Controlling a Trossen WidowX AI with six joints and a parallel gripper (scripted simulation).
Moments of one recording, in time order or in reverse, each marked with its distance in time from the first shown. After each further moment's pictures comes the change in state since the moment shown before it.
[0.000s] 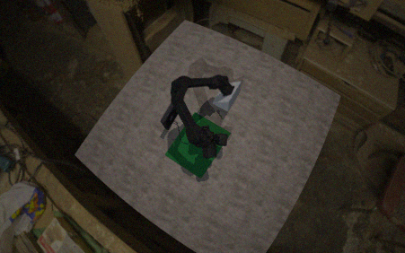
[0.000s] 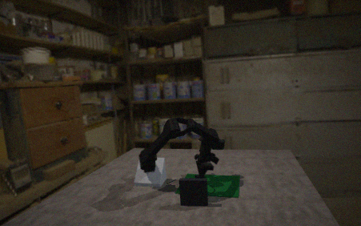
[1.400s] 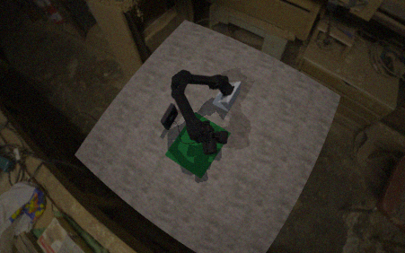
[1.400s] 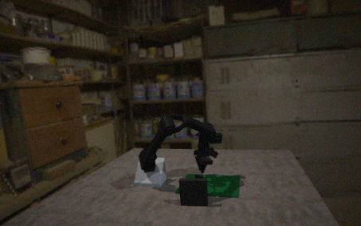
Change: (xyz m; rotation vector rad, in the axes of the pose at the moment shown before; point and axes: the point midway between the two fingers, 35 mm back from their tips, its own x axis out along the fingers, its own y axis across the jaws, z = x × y) arm -0.030 -0.001 -0.005 0.002 -0.092 -0.006
